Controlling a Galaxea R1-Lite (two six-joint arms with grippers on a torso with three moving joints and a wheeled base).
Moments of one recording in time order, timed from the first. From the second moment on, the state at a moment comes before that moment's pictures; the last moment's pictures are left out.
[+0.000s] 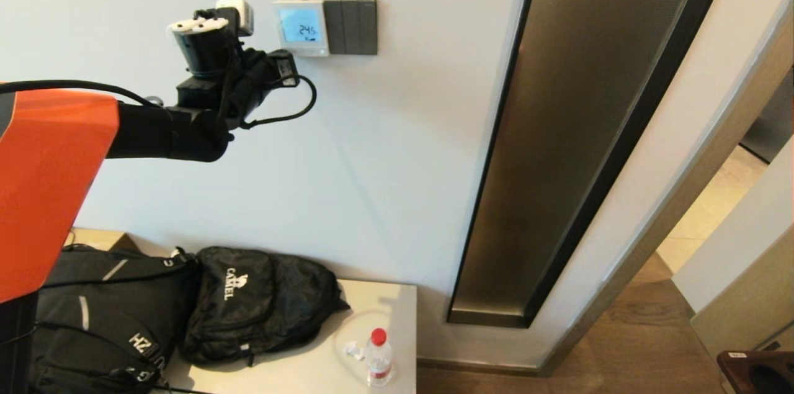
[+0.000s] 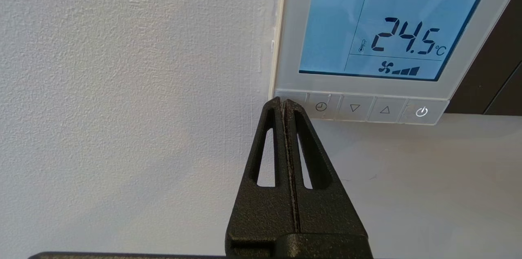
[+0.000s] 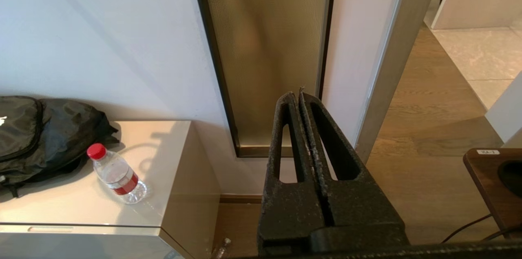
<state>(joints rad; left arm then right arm) -0.25 2.20 -1.77 -0.66 0.06 -0.06 -0.01 0.01 0.00 -0.01 0.02 -0.01</state>
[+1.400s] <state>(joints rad) -0.26 2.13 -1.66 -0.71 0.07 -0.04 -0.01 0.01 0.00 -0.01 0.02 -0.01</state>
